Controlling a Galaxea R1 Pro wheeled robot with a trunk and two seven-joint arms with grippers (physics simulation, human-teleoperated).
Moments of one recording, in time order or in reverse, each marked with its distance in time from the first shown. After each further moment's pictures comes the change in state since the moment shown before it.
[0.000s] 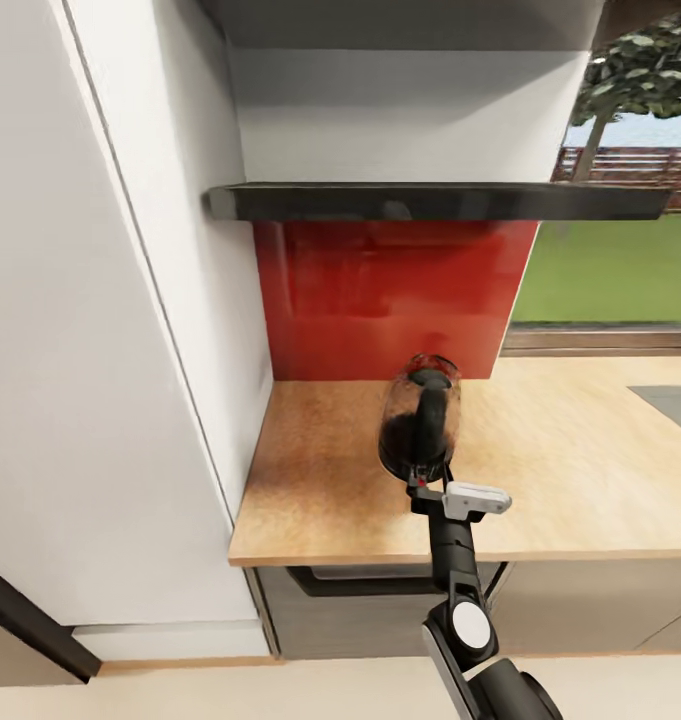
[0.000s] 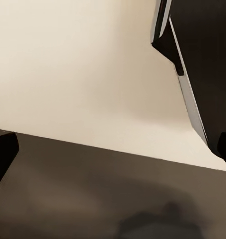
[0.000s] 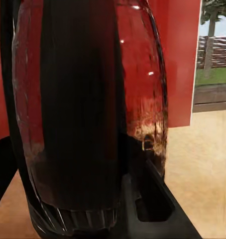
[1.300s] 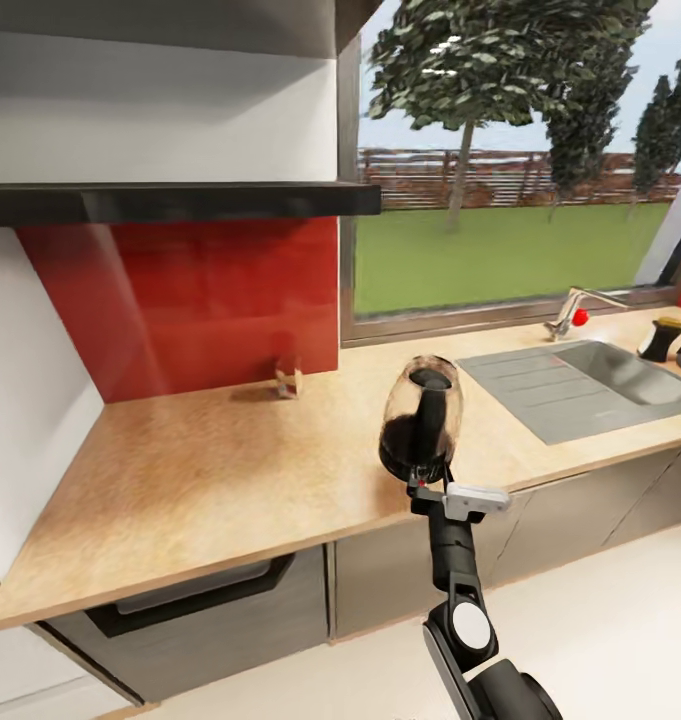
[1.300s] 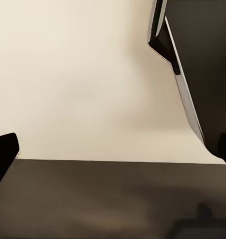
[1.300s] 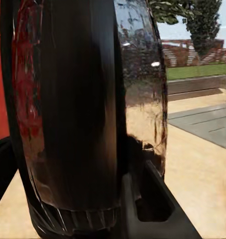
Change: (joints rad) left arm 0.001 -0.008 -0.001 0.000 0.000 -0.001 0.002; right arm 0.002 0.000 -0.002 0.001 0.001 0.000 -0.001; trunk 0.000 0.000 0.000
